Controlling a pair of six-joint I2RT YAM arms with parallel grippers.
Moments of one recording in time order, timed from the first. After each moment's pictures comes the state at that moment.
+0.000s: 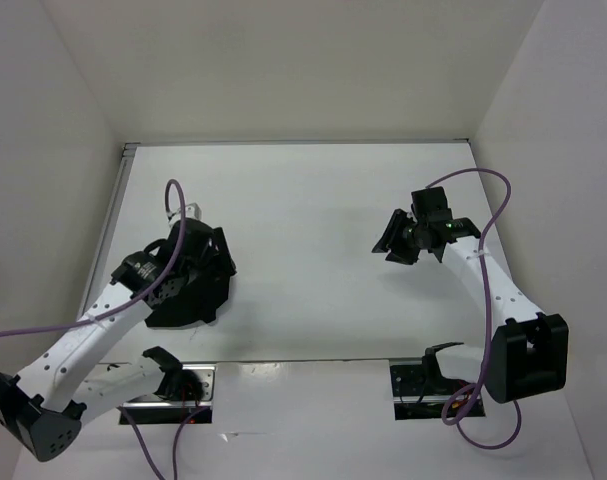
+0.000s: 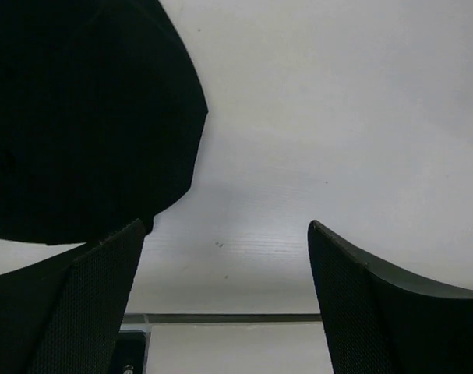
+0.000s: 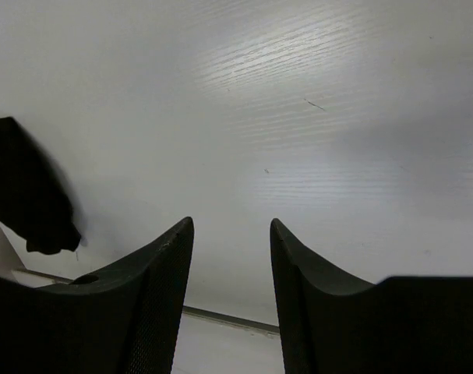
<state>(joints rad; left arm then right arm) -0.55 0.93 0.95 -0.89 -0.29 -0.76 0.17 1.23 0.94 -0.68 -0.21 0.64</state>
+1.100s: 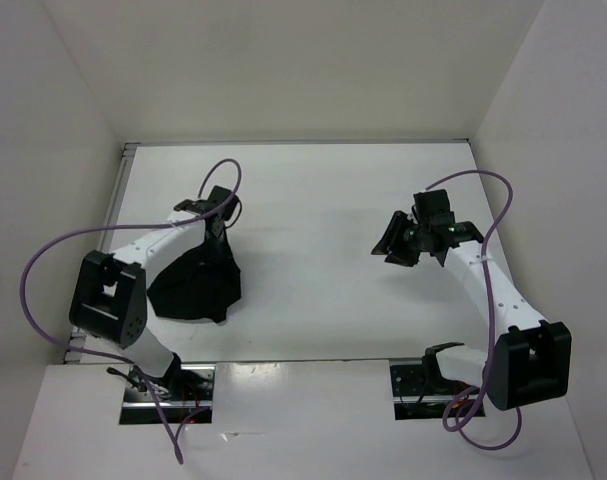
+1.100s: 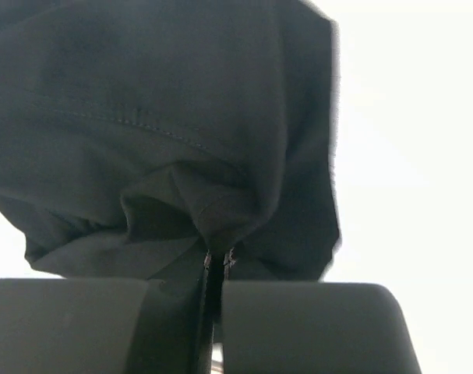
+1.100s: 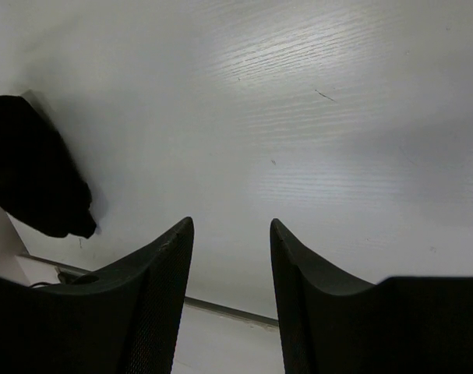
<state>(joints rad) -0.31 1.61 1.09 -0.85 -0.28 -0.59 0.17 1.20 0.92 -0.68 -0.25 0.63</state>
